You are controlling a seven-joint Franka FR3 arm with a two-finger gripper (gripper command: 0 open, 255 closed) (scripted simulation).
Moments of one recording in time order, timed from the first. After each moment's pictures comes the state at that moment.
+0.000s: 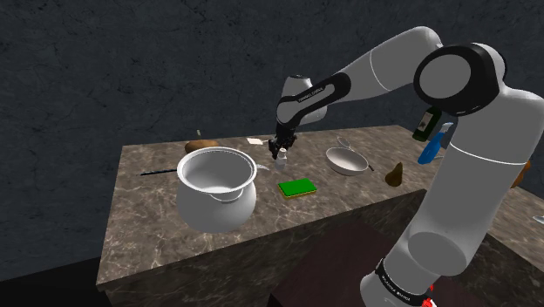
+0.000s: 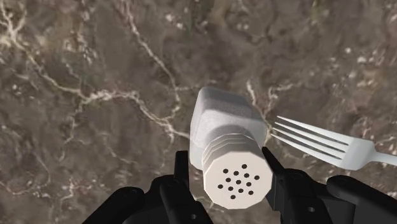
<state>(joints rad) -0.03 0.14 -0.14 -2.16 -0.01 2.39 -0.05</state>
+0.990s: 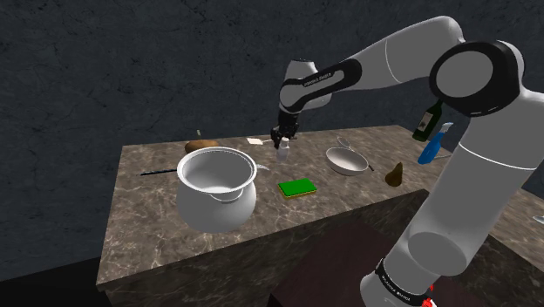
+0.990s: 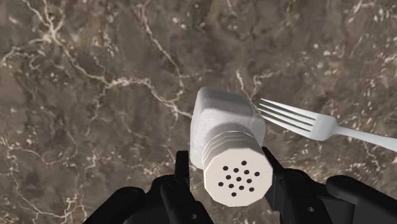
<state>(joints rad) -0.03 0.07 -0.14 -2.11 -0.03 2.27 -0.04</state>
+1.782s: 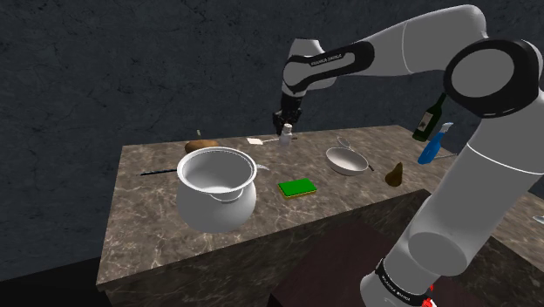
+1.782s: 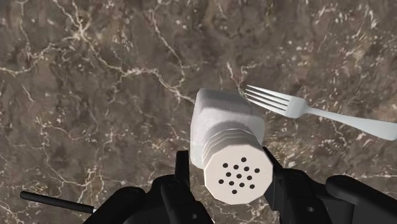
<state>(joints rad) -0.03 0.01 -0.14 -2.01 -0.03 2.11 -0.04</state>
